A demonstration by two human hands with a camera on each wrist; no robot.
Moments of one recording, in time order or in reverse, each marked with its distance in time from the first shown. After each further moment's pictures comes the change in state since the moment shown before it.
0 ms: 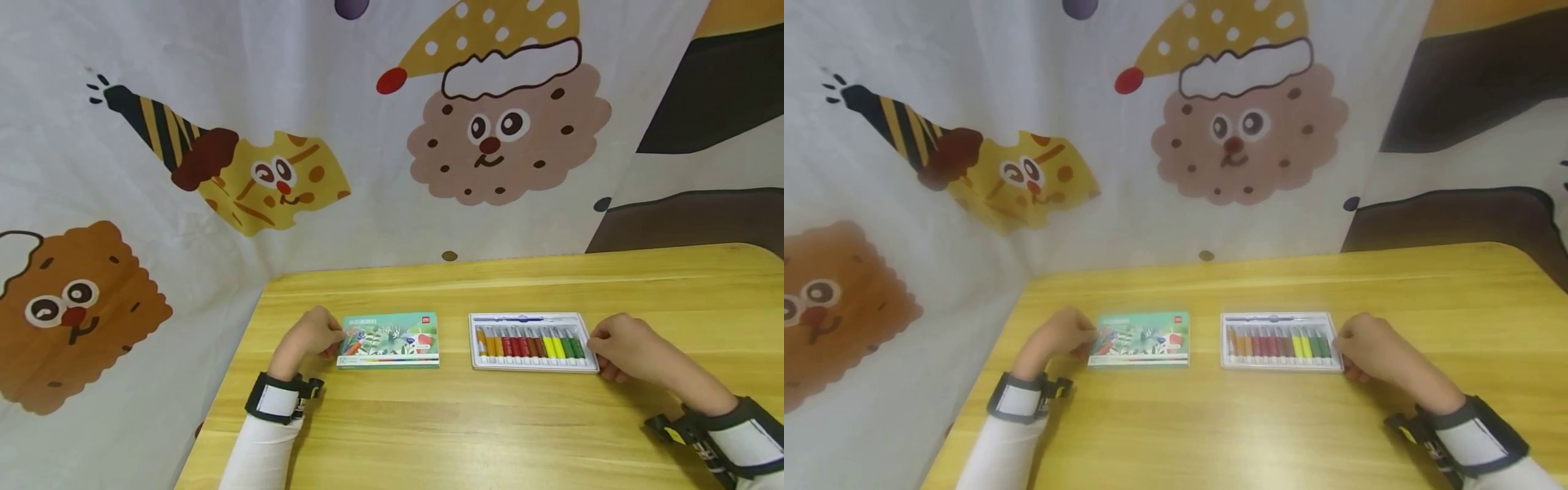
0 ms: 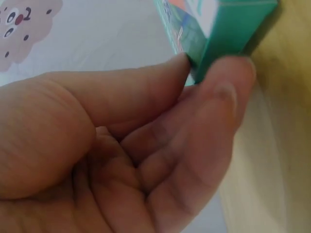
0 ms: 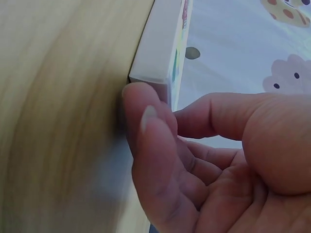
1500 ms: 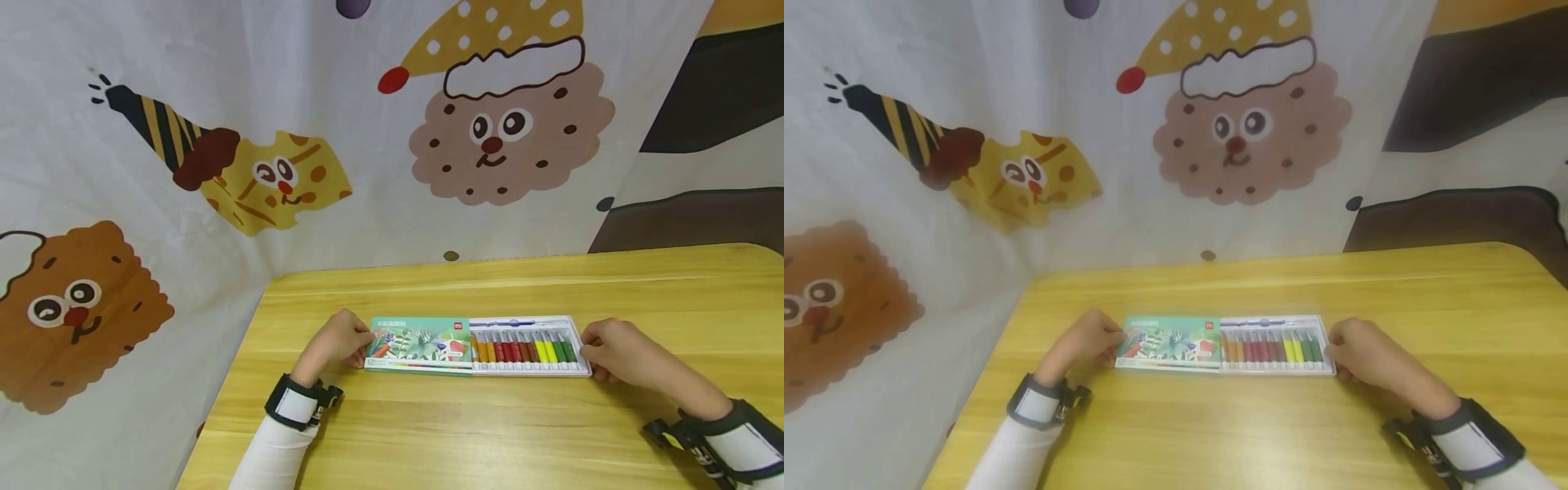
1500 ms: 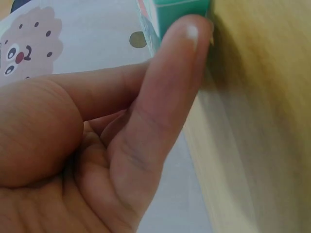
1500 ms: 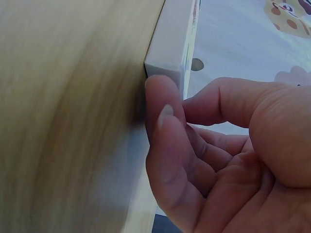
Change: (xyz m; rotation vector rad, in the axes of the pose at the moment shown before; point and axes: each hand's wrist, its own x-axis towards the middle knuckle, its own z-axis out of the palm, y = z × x) left_hand 0.006 0.024 0.031 -0.150 -0.082 0.024; right_hand 0.001 -0.006 0.012 -0.058 0.018 -0.130
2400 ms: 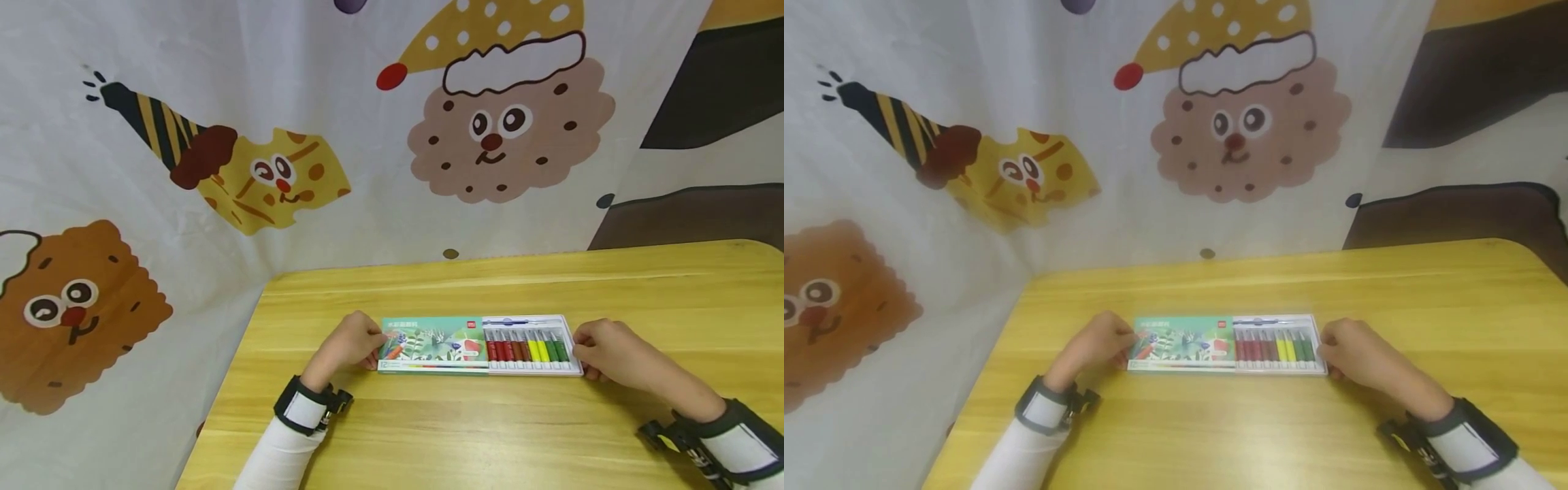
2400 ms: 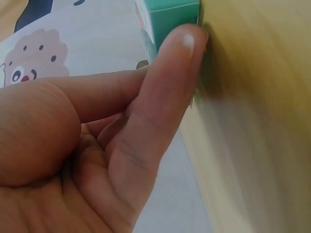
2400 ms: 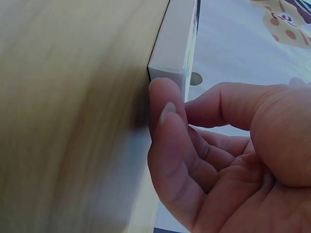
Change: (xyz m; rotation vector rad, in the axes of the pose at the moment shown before) left_hand -0.003 0.014 0.017 0.013 -0.014 0.099; right_hand 0.000 -0.006 0.009 0.016 0.007 -0.028
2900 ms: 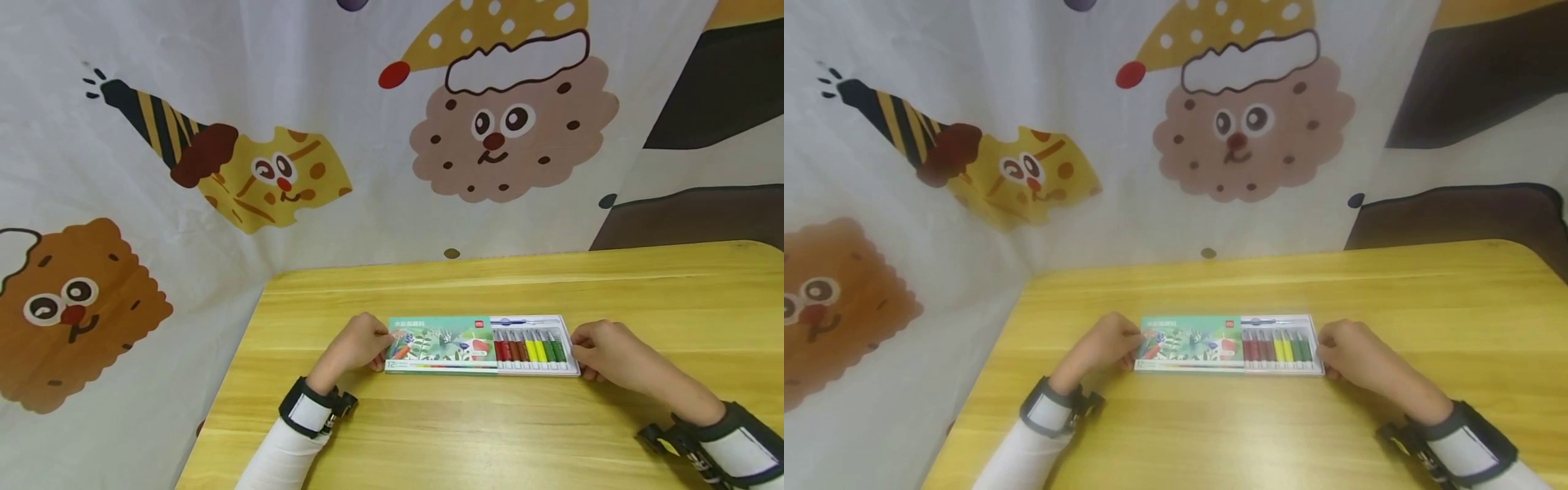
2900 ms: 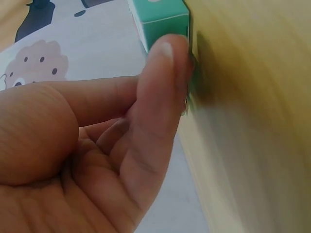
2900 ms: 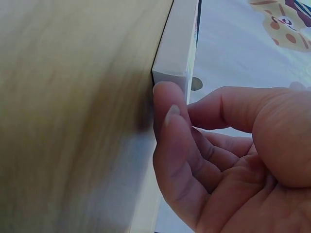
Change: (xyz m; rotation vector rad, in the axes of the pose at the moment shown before) left_hand 0.001 0.005 0.009 -0.018 -0.008 0.002; right_hand -0.001 -0.006 0.003 0.008 0.021 -0.022
